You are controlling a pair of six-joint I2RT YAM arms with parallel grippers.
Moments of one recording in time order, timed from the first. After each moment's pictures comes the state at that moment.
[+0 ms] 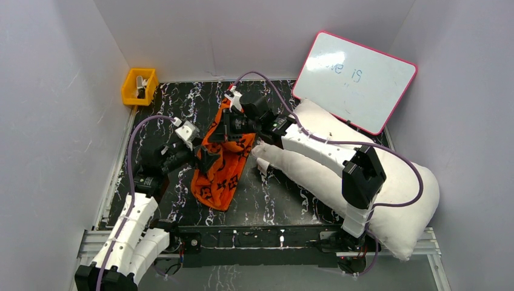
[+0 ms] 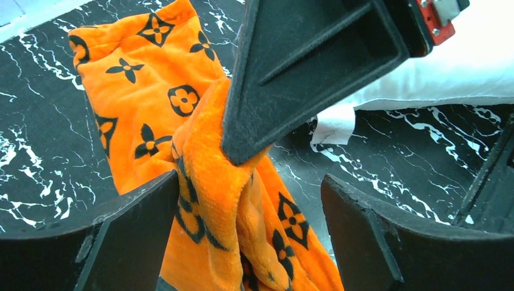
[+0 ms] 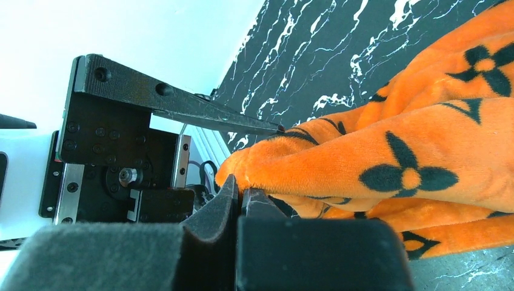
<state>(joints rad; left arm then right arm) -0.17 0.77 0.62 -0.15 0.64 0.12 0.90 1.79 1.54 -0.15 -0.44 0.76</state>
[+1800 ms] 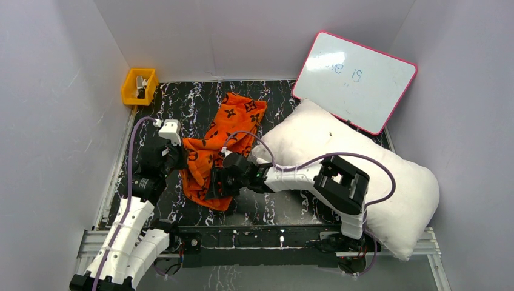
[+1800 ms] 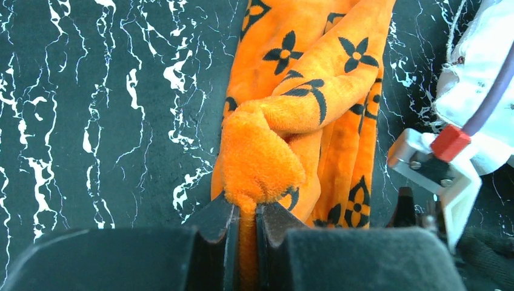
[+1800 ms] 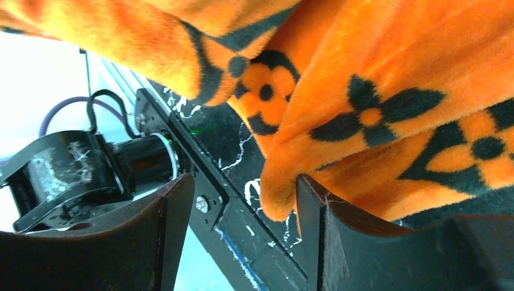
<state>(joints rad) -0.21 0.73 0.70 -0.49 -0.02 -0.12 1.17 1.85 1.12 0.07 -0.22 0.94</state>
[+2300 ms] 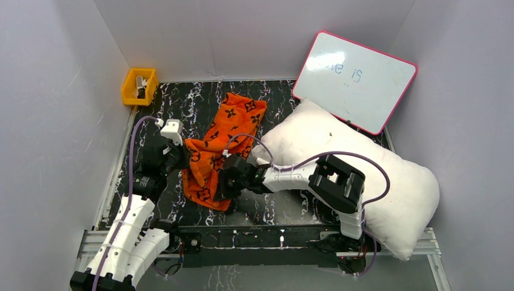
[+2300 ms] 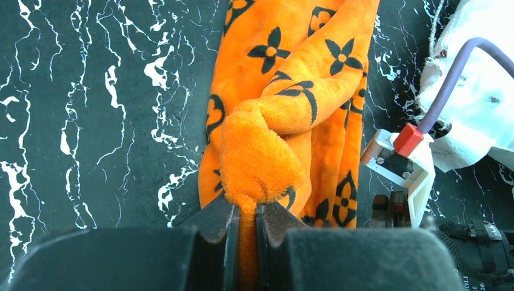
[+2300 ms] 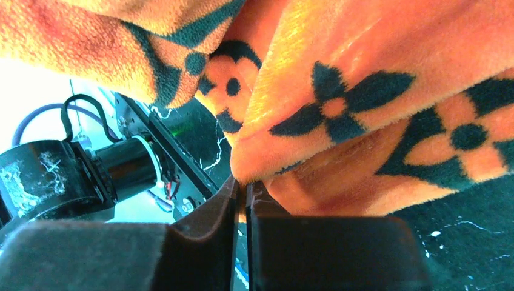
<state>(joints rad) -0.21 0.75 0.70 -0.48 0.04 -0.13 1.17 1.91 1.12 0.05 -0.23 0.96</state>
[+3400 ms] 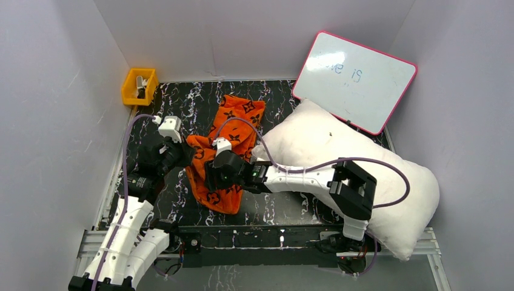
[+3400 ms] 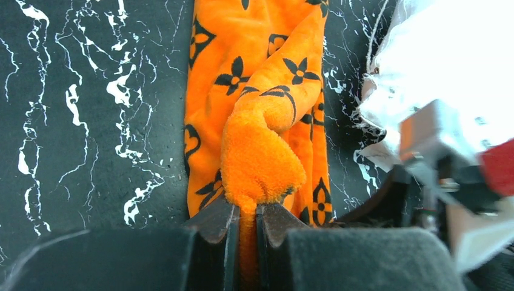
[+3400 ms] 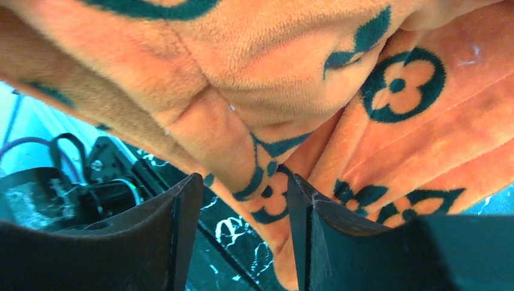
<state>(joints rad) -0.21 0.73 0.75 -0.49 0.14 -0.20 1.25 1.76 1.25 -0.09 0.14 0.69</state>
